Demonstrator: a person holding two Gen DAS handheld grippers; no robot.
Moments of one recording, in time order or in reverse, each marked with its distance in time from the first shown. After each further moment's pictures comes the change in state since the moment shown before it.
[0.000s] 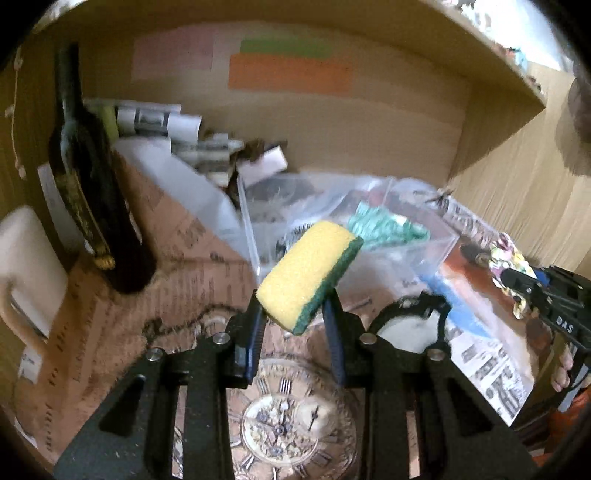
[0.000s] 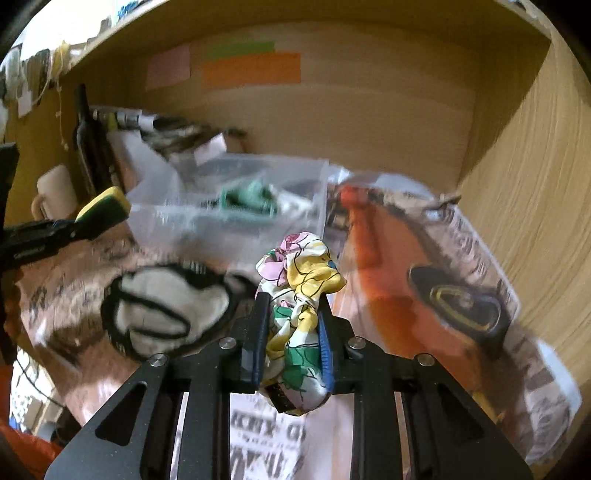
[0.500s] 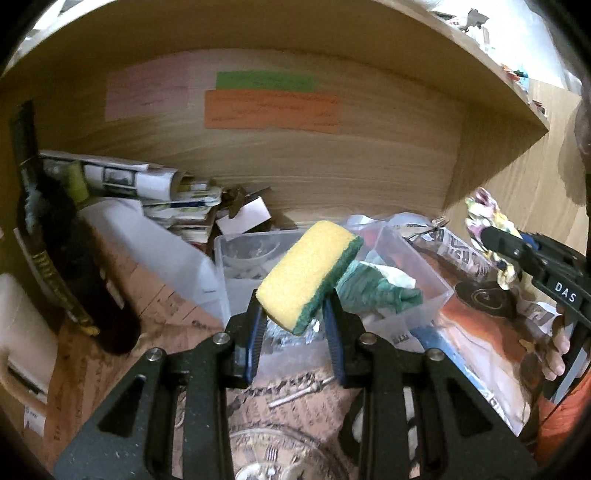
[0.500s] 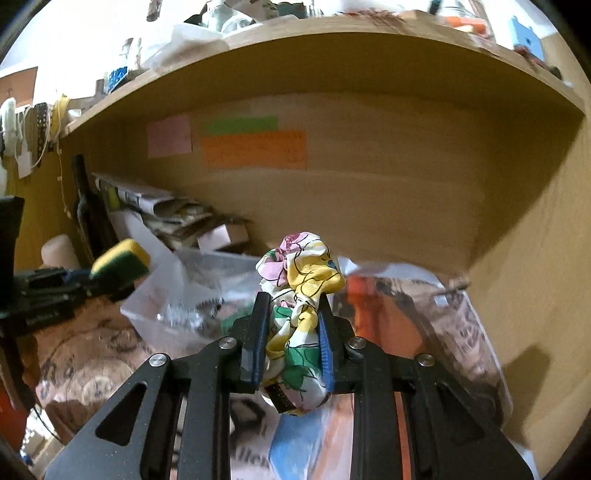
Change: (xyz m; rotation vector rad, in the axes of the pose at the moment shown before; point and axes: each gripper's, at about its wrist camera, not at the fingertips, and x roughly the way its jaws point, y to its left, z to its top) left arm 0.029 -0.010 0.059 0.024 -0.049 -0.032; right arm 0.010 -0.002 0.075 -0.016 -0.176 0.057
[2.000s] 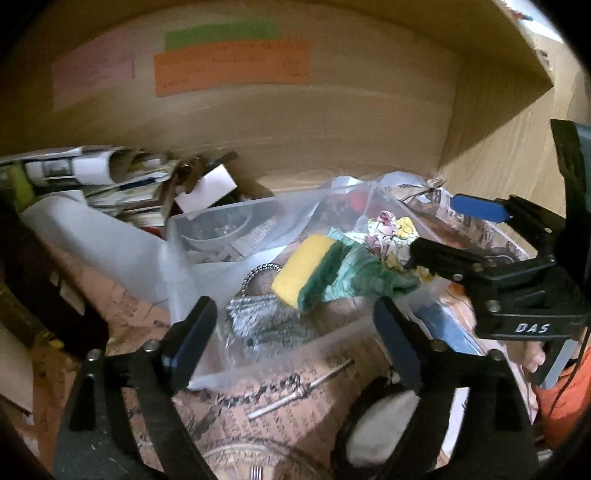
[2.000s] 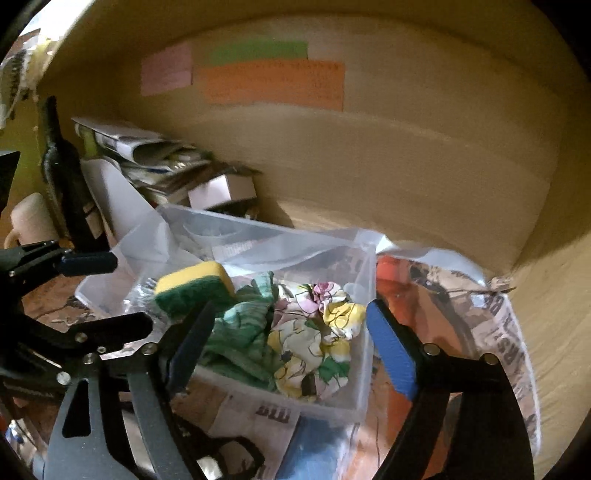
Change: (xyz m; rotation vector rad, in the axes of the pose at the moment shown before) left arm 0.045 -0.018 -0.006 0.083 0.123 -0.029; right arm 0.073 0.018 -0.003 -0.098 0.155 0.009
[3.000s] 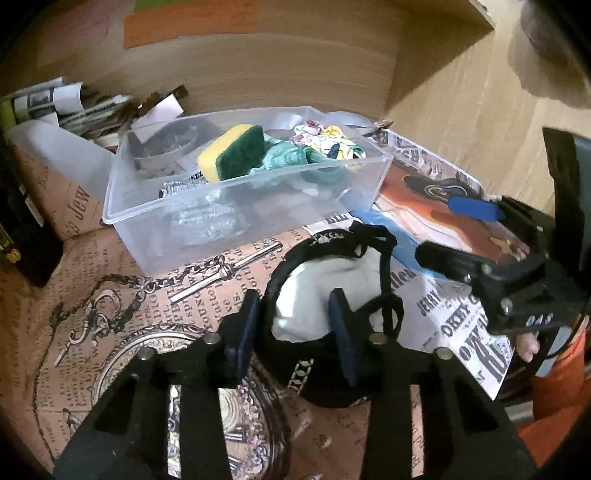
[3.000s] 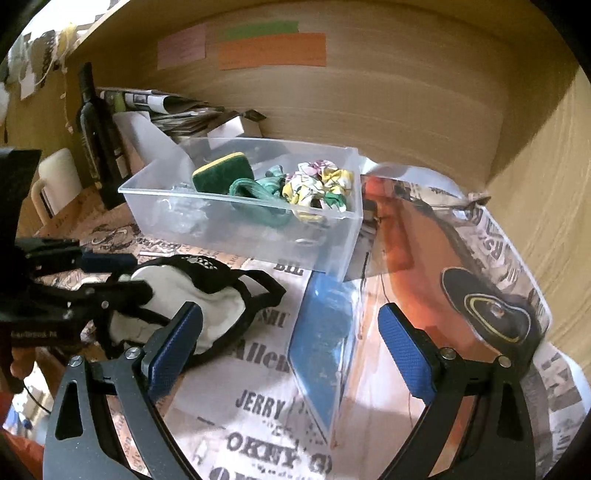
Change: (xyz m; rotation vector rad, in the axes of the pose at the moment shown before) left arm -0.013 -0.041 -0.085 0.050 0.102 -0.137; right arm -0.049 0.008 -0.095 0.086 0.079 -0.008
